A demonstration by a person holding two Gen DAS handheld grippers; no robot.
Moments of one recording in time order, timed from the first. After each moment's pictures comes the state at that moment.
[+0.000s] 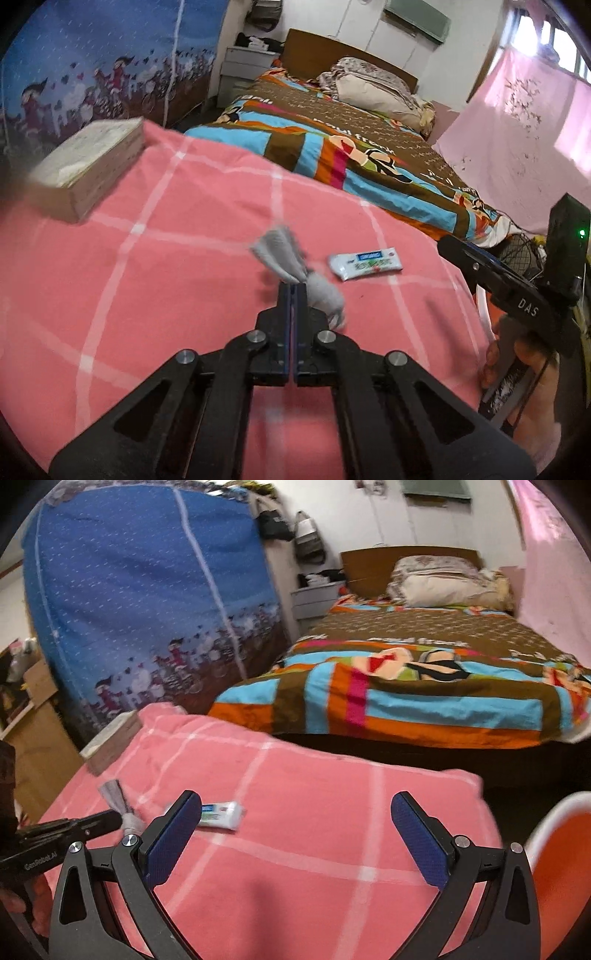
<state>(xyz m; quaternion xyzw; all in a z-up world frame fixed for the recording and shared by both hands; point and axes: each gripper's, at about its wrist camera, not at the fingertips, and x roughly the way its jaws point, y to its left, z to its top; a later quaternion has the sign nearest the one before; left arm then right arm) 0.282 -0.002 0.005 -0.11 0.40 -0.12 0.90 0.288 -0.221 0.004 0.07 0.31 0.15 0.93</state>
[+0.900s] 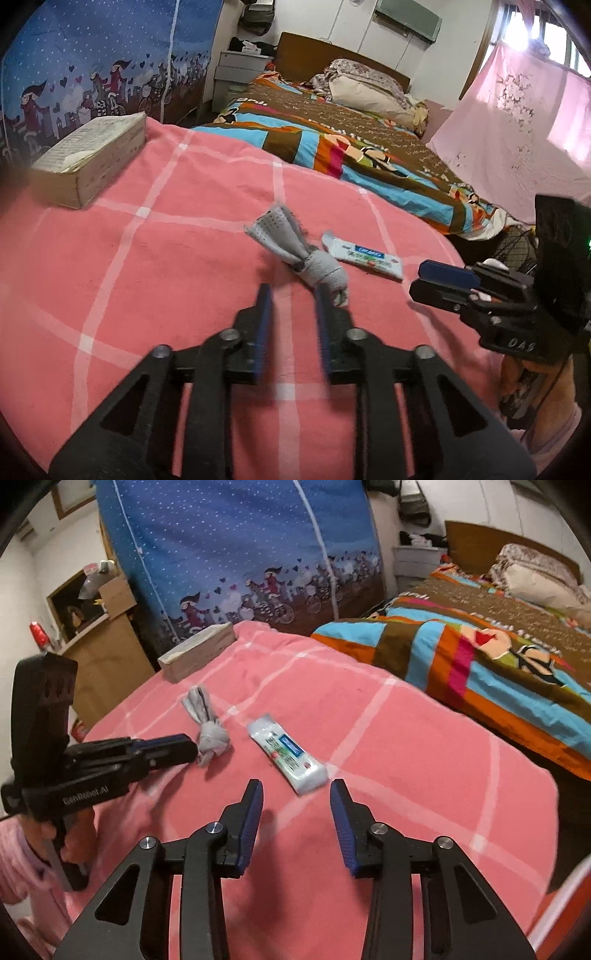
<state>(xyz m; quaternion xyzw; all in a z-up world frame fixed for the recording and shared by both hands) 0.269 -0.003 -0.002 -0.10 0.38 -0.14 0.91 0.265 -0.177 -0.011 -0.01 0.38 0.31 0.87</state>
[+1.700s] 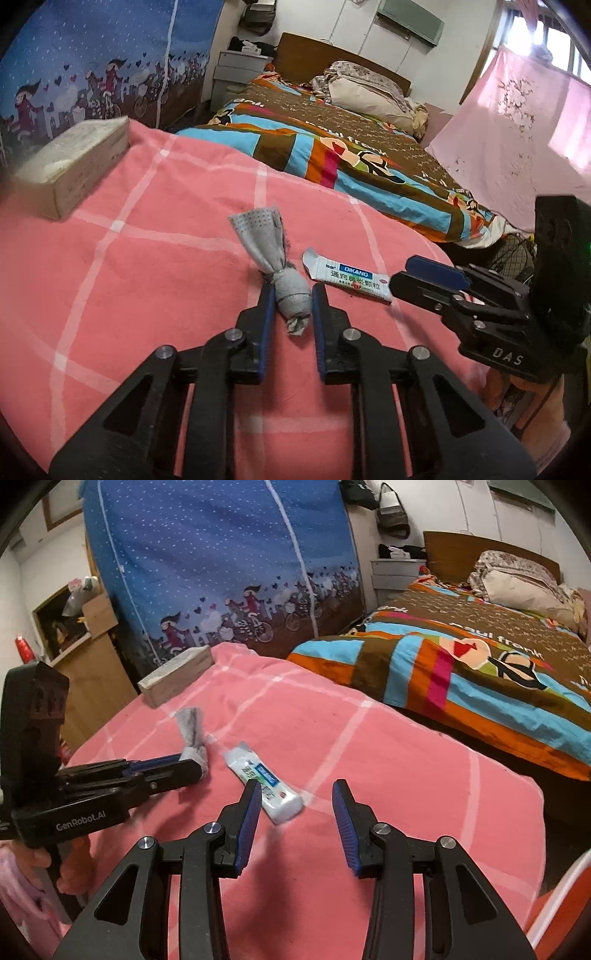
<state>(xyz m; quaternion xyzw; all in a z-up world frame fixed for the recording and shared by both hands) 0.279 -0.015 -0.001 -0.10 0.38 -0.13 0.91 0.282 -0.175 -0.007 0.00 0.36 0.28 0.89</state>
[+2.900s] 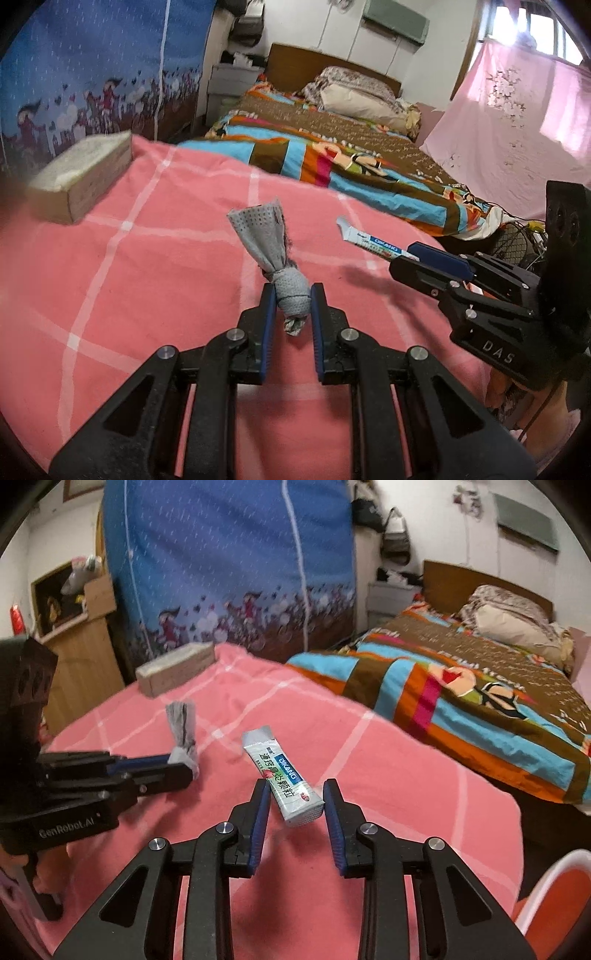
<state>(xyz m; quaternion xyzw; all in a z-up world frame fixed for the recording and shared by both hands) 0.255 -0.022 0.007 -0.07 0.35 -0.14 0.92 0.248 -0.167 0.000 -0.04 0.31 0.24 0.92</state>
